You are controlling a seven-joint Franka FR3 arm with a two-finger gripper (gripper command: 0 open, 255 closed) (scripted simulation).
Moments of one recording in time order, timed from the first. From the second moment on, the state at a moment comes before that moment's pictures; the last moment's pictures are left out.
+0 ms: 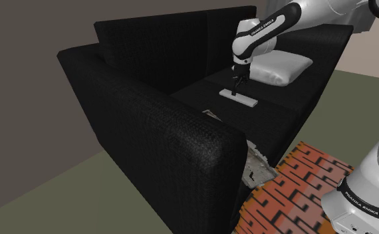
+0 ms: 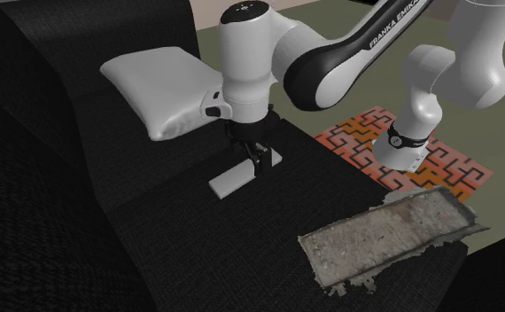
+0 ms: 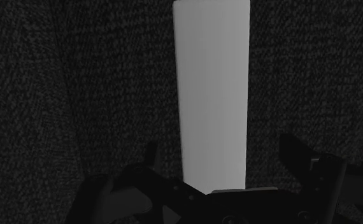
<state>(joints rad) -0.07 0.21 -0.13 -1.98 0.01 2.20 -0.31</state>
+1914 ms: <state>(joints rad) -0.07 0.21 -0.13 -1.98 0.01 2.19 -0.32</state>
